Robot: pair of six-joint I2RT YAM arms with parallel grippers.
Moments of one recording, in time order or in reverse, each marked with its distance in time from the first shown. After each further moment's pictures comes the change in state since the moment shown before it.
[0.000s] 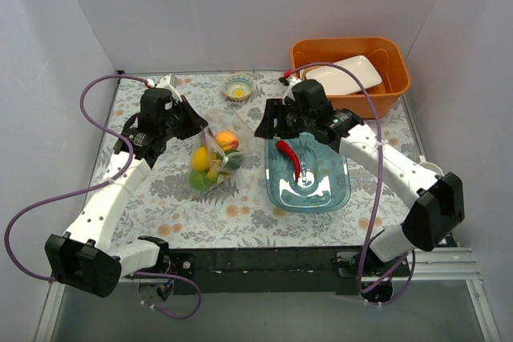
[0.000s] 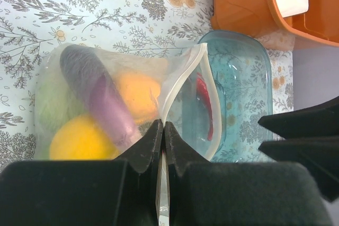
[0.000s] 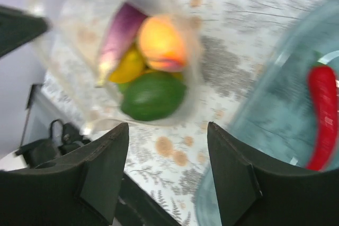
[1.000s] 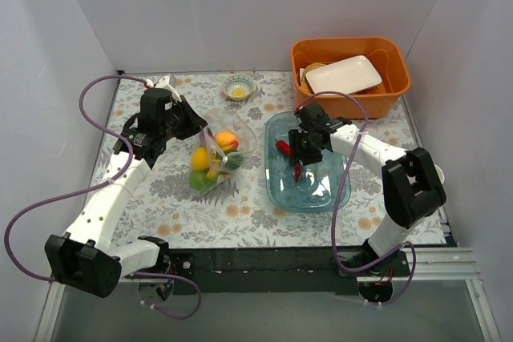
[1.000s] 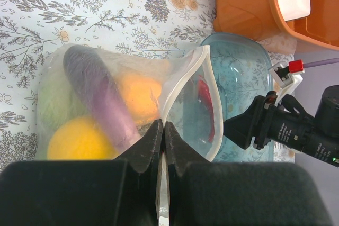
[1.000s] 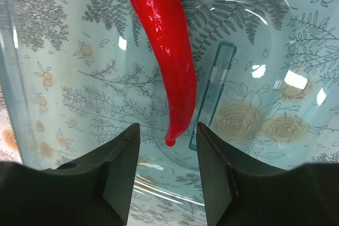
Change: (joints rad) left arm 0.000 -0.003 0.000 -0.003 -0.018 -0.007; right arm -0.171 0.147 -0.234 -0.142 0.145 -0.154
